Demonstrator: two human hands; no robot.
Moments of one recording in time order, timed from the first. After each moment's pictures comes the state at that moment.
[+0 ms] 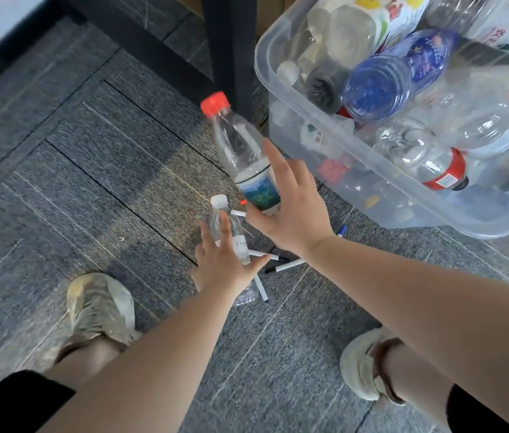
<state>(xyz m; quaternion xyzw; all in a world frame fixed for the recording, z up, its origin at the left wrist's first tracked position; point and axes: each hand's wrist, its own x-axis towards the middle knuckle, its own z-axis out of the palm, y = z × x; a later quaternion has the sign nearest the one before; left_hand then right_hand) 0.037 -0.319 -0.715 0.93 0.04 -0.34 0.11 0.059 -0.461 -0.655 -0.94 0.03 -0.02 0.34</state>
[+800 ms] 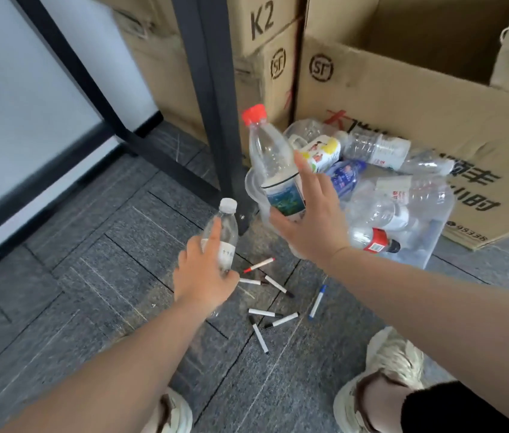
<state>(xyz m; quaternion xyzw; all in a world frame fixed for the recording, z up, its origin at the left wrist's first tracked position) 0.081 -0.314 -0.538 0.98 -0.06 -0.15 0.13 0.066 -0.511 -0.488 -0.91 0.07 -0.15 0.37</state>
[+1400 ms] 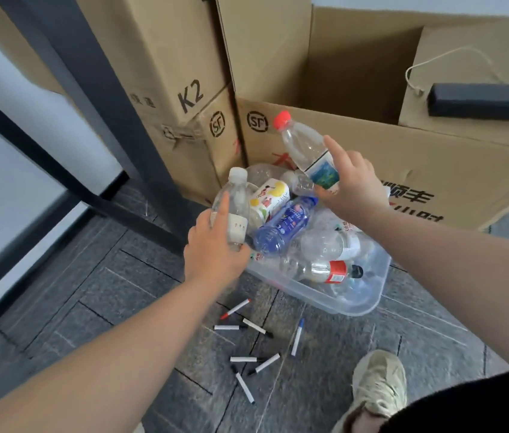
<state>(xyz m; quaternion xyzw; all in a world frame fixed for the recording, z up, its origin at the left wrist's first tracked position) 0.140 -0.441 -0.466 0.96 -0.17 -0.04 0.20 0.101 -0.686 -0.452 -0.95 0.19 -0.13 0.22</state>
